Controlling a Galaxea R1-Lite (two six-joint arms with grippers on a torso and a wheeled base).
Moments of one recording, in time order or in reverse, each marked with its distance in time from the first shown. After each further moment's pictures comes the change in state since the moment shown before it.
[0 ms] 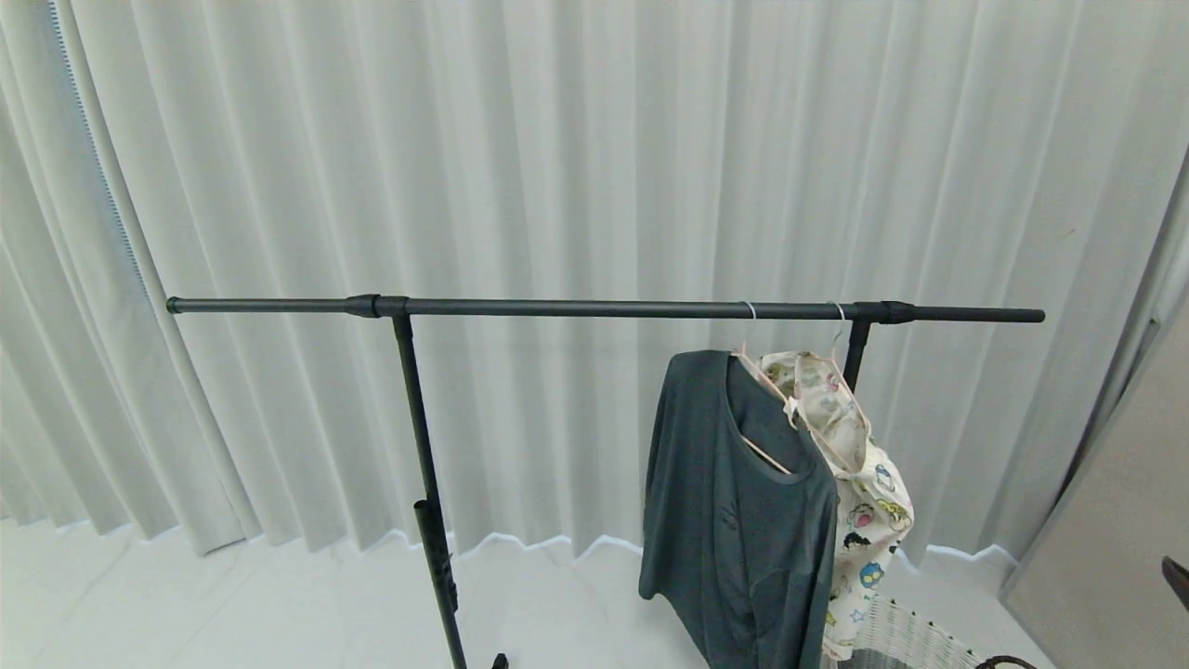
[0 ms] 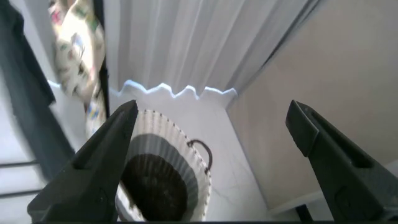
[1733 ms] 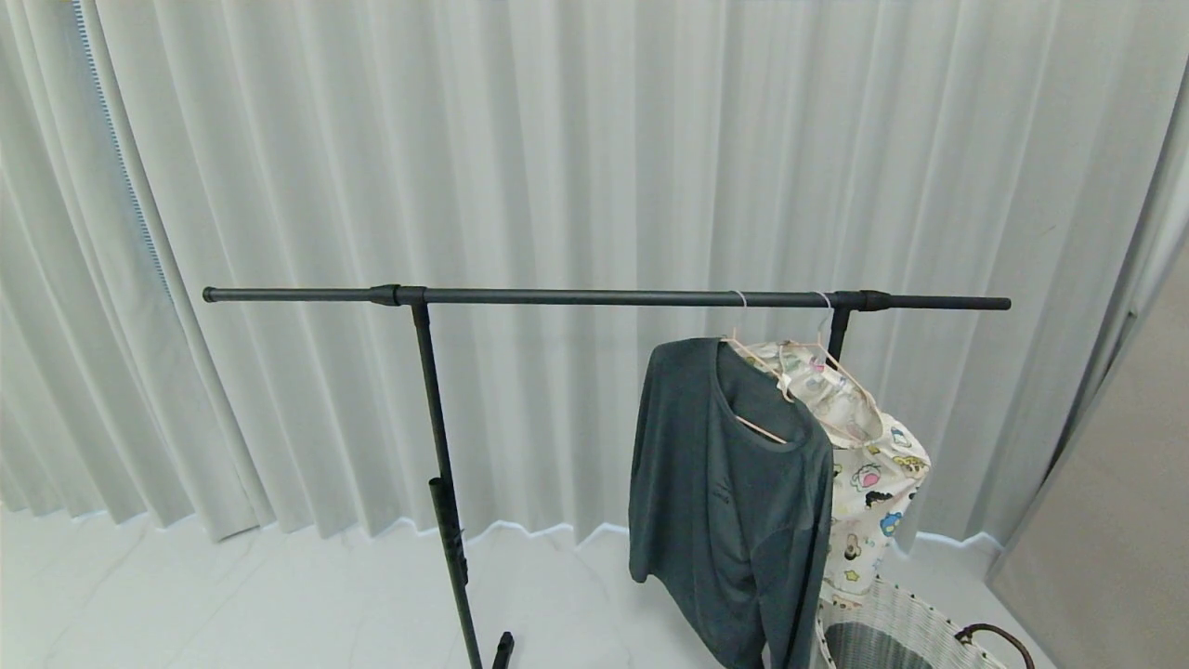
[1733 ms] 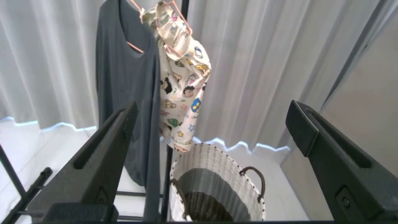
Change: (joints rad) left arm -0.001 -0.229 0.003 0.078 -0.195 -0.275; right arm 0.020 -0.796 0.206 0.299 0.273 0.131
